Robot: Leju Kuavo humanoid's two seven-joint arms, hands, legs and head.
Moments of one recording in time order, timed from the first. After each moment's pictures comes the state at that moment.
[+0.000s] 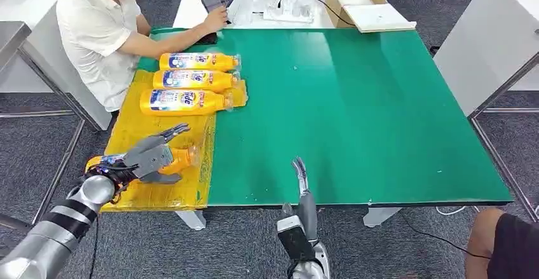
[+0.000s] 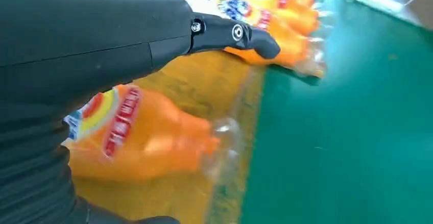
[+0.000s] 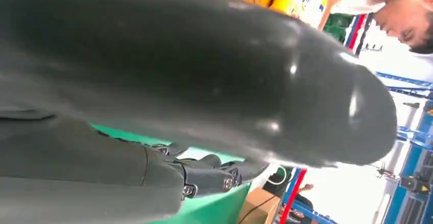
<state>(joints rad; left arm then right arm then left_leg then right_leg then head) -0.50 0.31 -0.46 -1.08 -0.32 -0.17 -0.23 -0.03 0.23 0.31 -1.06 0.20 -0.45 -0.66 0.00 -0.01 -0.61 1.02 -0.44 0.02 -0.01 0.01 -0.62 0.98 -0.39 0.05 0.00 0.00</state>
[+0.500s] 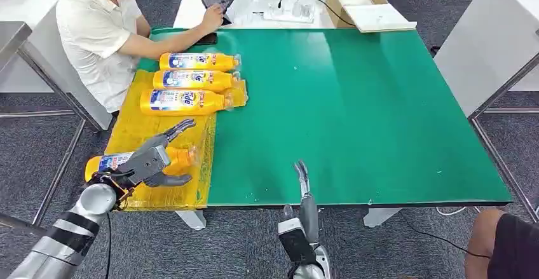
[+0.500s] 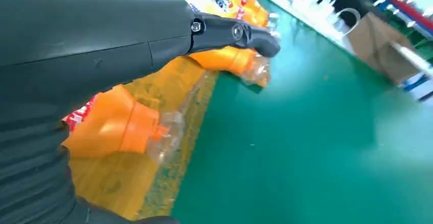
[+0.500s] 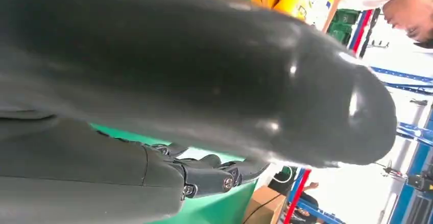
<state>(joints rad) -0.39 0.26 -0.36 -1.27 -0.25 -0.20 -0.22 -0.01 0.23 0.30 -1.06 0.20 -0.46 -0.66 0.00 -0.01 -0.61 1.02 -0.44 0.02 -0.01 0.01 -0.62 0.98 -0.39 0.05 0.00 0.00</state>
